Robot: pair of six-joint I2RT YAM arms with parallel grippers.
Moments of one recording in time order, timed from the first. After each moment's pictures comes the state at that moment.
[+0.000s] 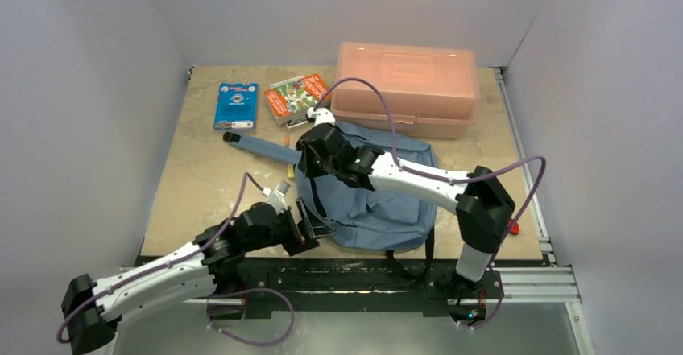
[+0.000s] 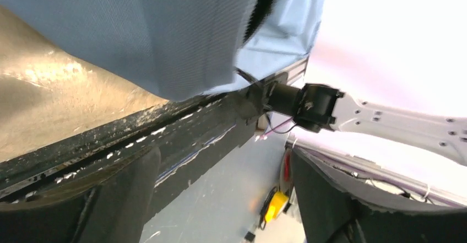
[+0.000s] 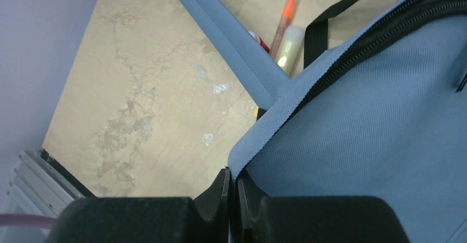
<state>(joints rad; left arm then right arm) -0.99 0.68 0.27 -0.10 0.14 -1.43 1.00 1.80 1.41 -0.25 0.21 0.68</state>
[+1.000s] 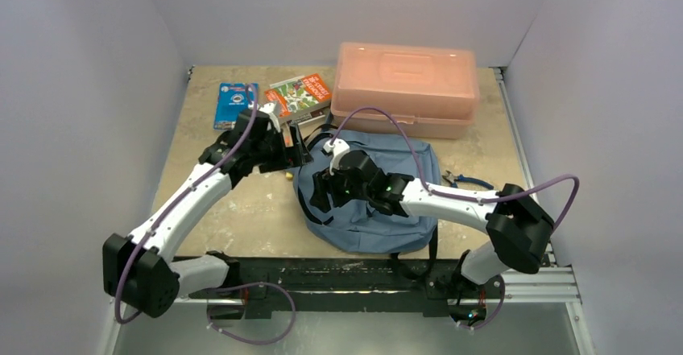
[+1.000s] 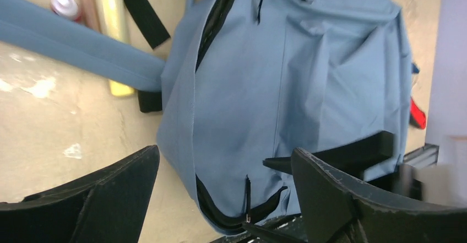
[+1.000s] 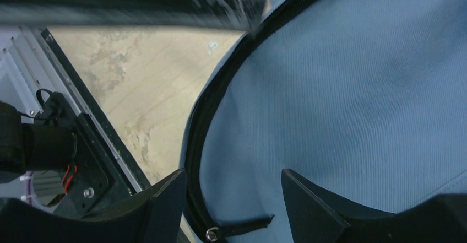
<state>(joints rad) -0.41 1.16 1.02 -0.58 0.14 -0.56 0.99 1.52 0.95 -0.01 -0.04 0.43</state>
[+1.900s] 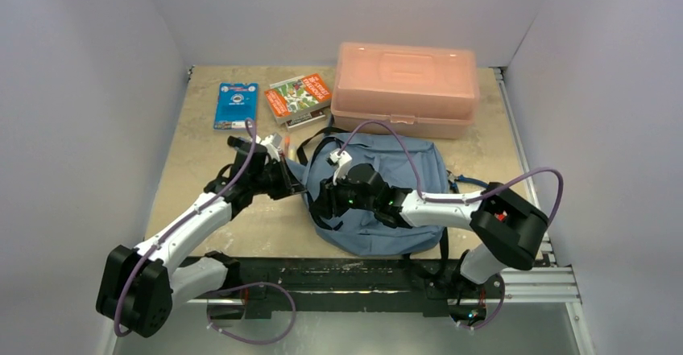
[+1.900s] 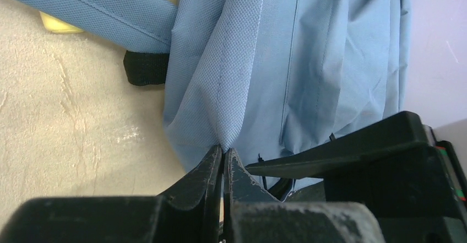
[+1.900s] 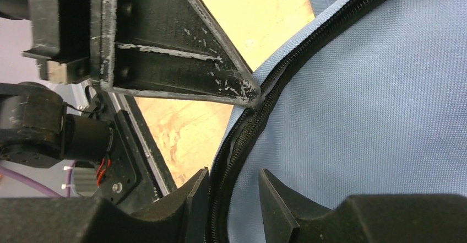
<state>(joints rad) -0.40 1.08 0.61 -0.27 0.33 -0.72 0.99 1.54 0.74 0.36 -0.17 0.51</state>
